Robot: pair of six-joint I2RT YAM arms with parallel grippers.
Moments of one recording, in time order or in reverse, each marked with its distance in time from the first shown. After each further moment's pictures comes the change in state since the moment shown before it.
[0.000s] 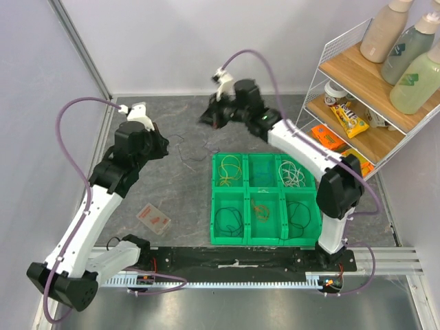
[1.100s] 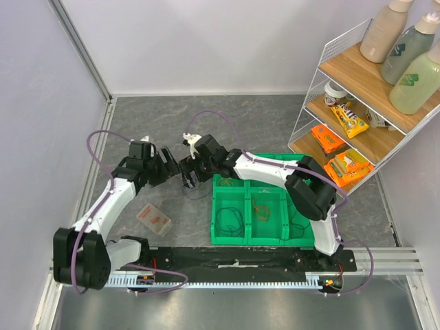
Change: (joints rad) left arm 0.198 0.237 -0.385 0.148 0.349 -0.234; right arm 0.314 0.155 -0.257 -0.025 0.214 0.019
